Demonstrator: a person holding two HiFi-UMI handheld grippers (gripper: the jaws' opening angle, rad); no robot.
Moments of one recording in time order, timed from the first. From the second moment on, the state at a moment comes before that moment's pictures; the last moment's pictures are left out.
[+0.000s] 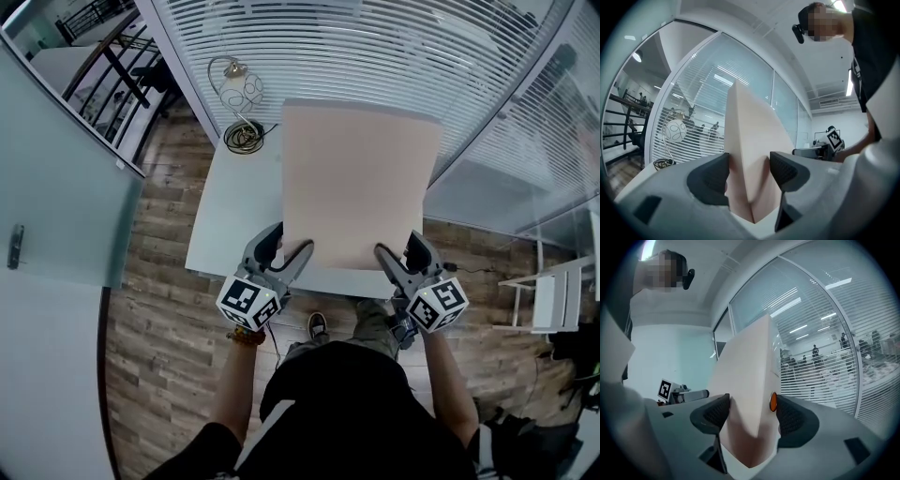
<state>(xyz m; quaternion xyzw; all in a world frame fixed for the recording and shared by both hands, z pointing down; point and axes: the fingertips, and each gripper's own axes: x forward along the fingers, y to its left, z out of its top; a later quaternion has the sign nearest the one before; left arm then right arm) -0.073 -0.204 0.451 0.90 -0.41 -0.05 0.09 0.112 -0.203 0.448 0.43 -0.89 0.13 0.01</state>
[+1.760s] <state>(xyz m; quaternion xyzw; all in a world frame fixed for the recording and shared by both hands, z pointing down) -0.068 -0.246 0.623 0.86 -0.43 0.05 0.28 0.120 -0.247 0.626 0.41 -0.85 0.32 0.08</state>
